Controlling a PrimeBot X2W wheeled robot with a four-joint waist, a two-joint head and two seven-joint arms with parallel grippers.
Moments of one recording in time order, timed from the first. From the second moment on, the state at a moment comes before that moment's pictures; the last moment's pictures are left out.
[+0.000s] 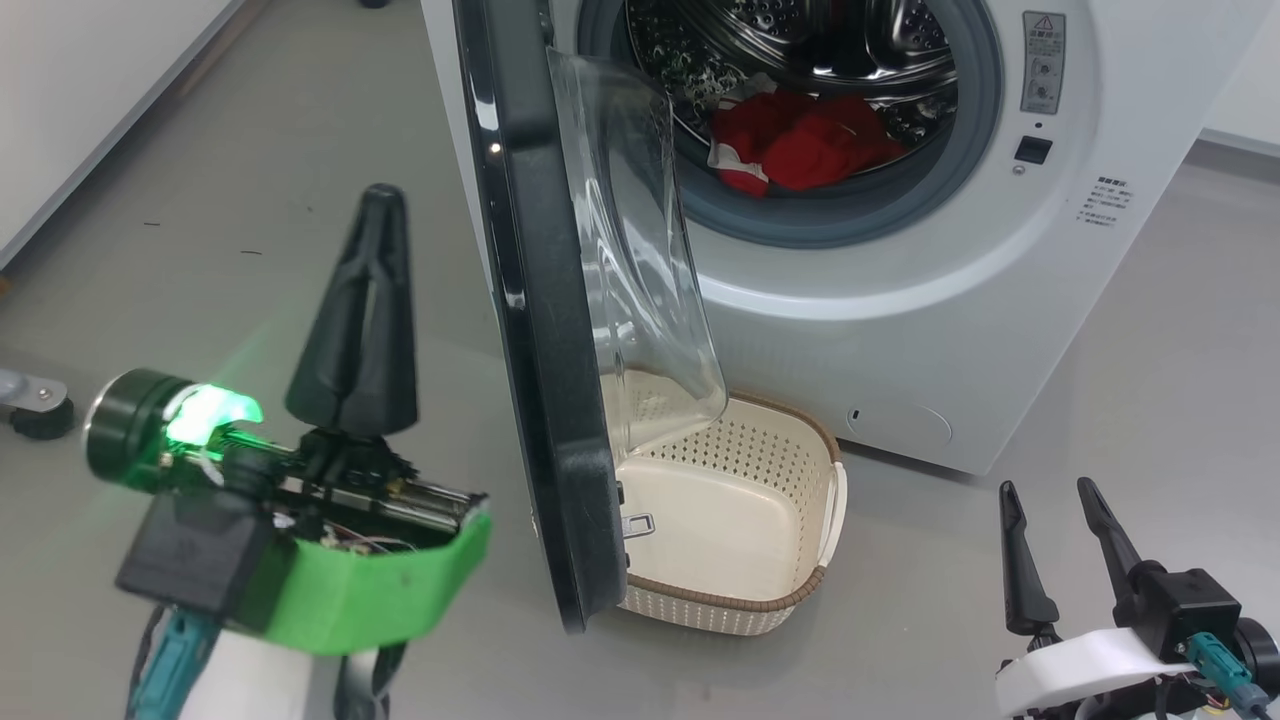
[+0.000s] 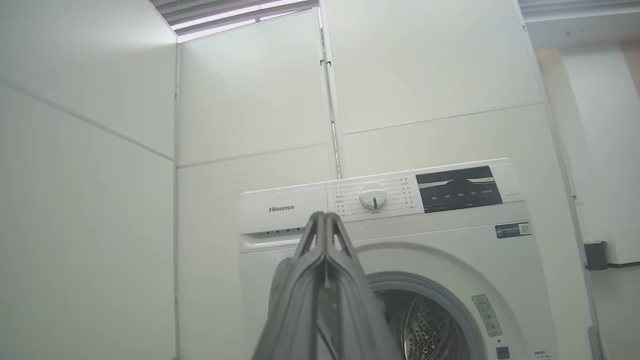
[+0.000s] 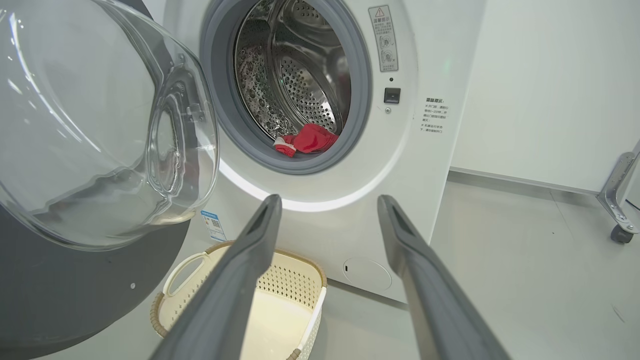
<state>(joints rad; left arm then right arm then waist) -0.24 0.03 -0.27 -0.32 -0.22 -0.01 -0.26 0.11 -0.09 0.08 0.11 0.25 -0.02 -0.26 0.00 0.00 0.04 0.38</state>
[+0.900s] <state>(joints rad) -0.04 0.08 -0.67 -0.19 -0.39 -0.11 -0.07 0.11 -0.06 0.07 0.14 0.22 0.02 -0.26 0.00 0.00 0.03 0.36</state>
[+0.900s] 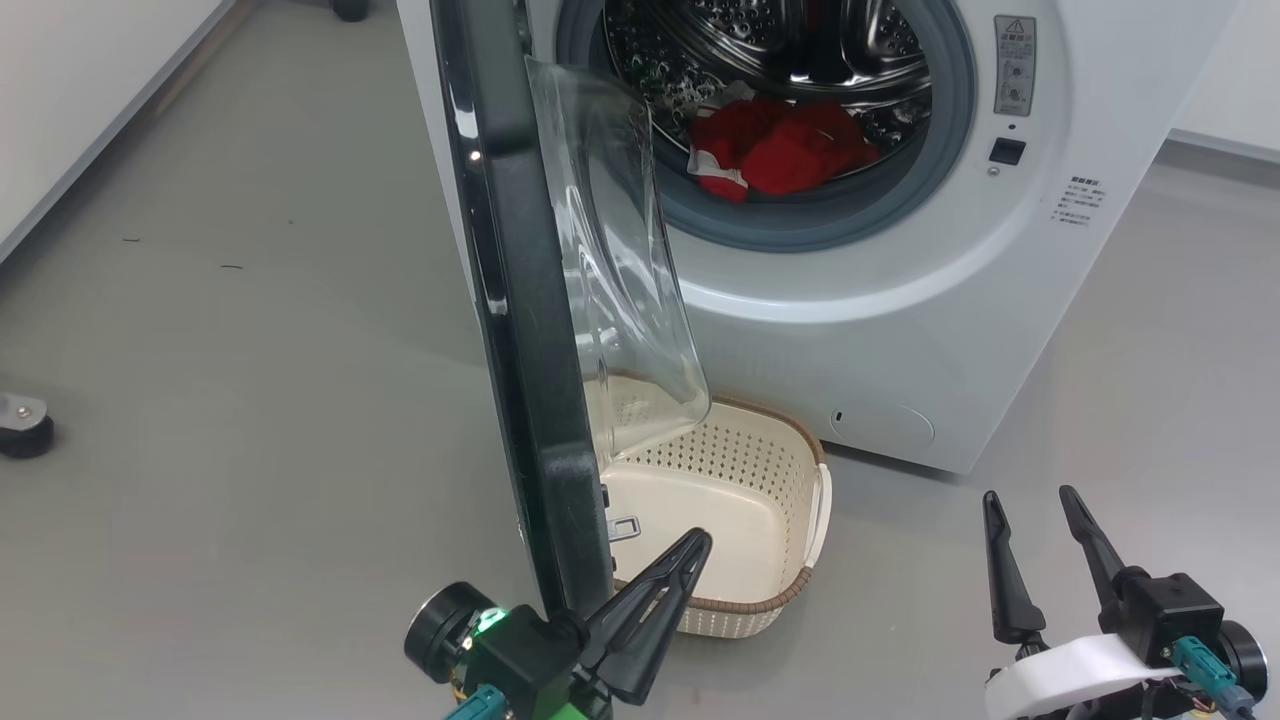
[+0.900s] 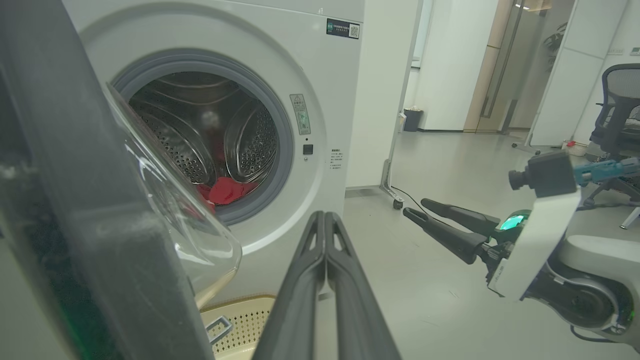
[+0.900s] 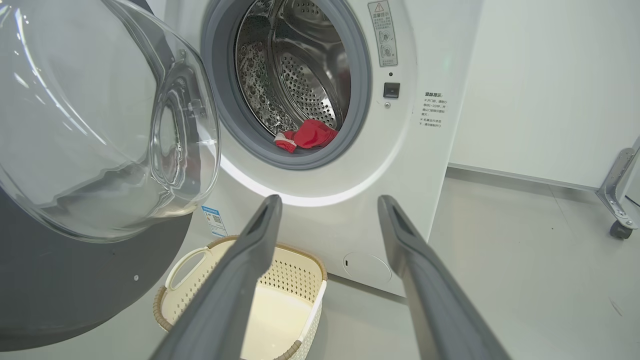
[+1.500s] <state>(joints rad) -0.03 0.09 -0.57 -0.06 -0.40 -0.07 -0.03 0.11 -0.06 0.05 0.14 0.21 0.03 -0.26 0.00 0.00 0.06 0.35</state>
